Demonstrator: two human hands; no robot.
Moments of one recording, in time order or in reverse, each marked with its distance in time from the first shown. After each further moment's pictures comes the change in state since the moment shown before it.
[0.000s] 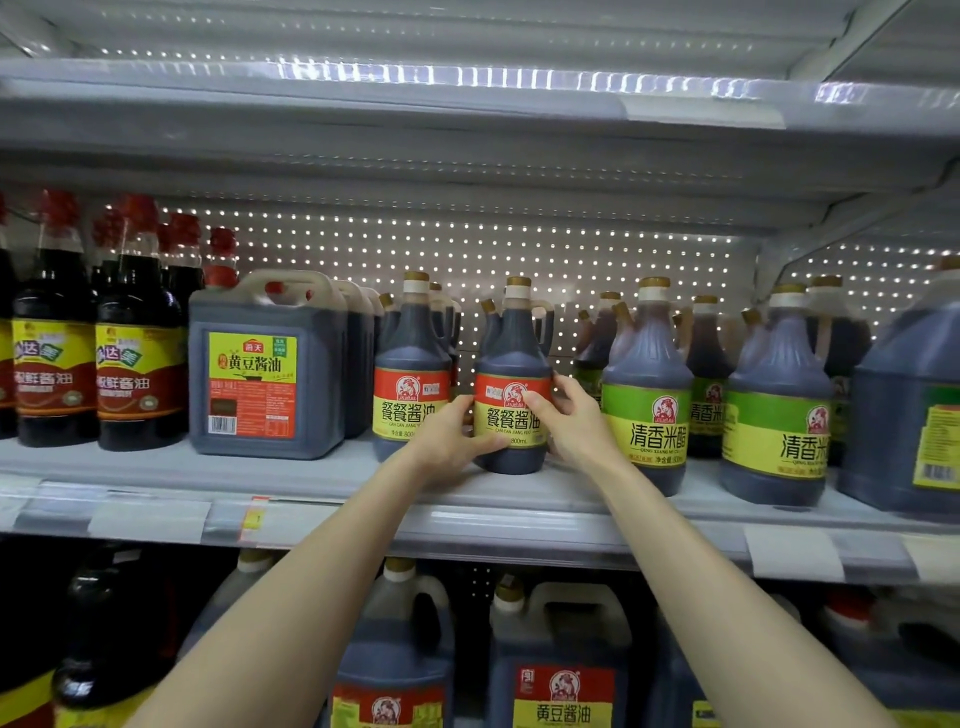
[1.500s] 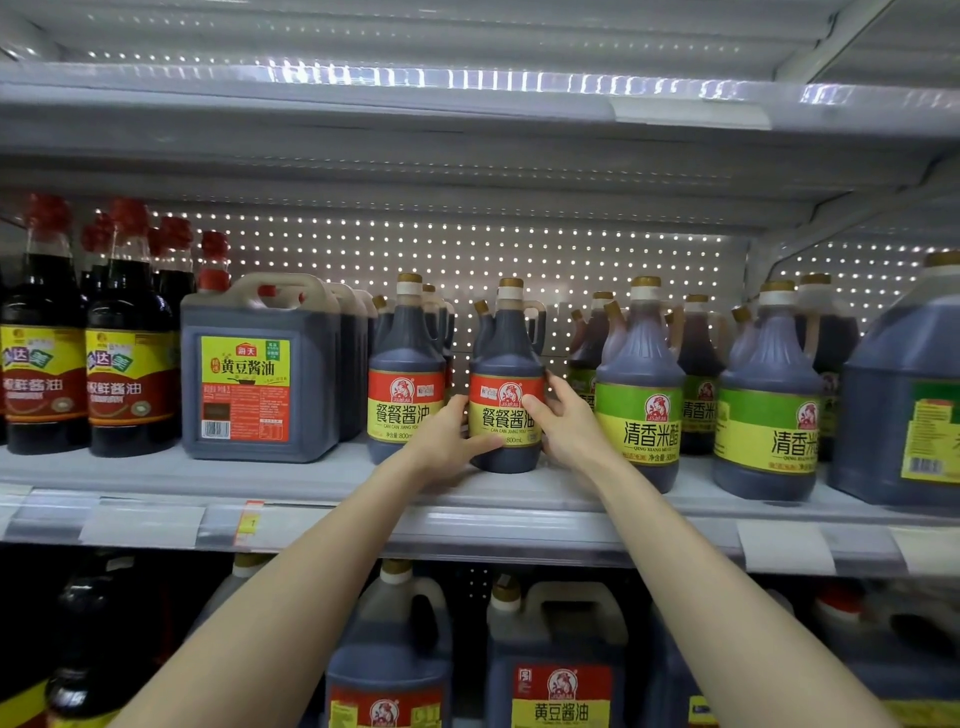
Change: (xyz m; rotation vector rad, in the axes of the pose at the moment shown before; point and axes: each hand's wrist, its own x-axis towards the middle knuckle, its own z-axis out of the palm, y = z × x) left_hand 0.004 -0.003 0.003 0.045 0.012 0.042; right_hand 0.010 0.011 0.002 0.072 -0.061 0.034
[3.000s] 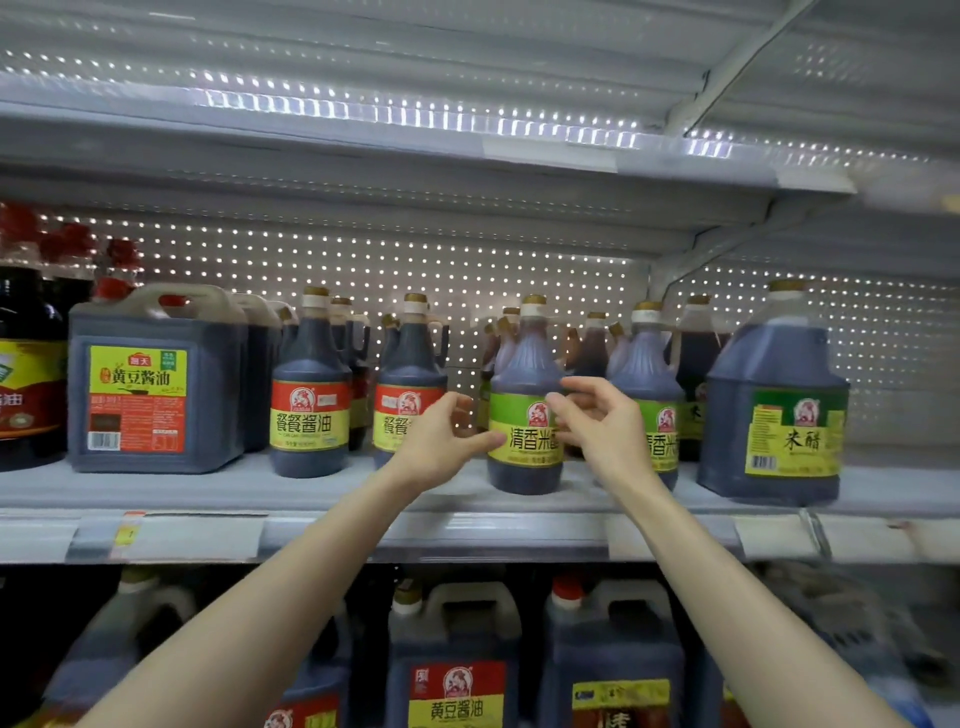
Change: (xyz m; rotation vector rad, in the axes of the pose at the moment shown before) left_hand -0.023 0.091 0.063 -0.190 0.091 0.110; right_hand -0.070 -0.032 -0.124 -0.035 0.281 -0.183
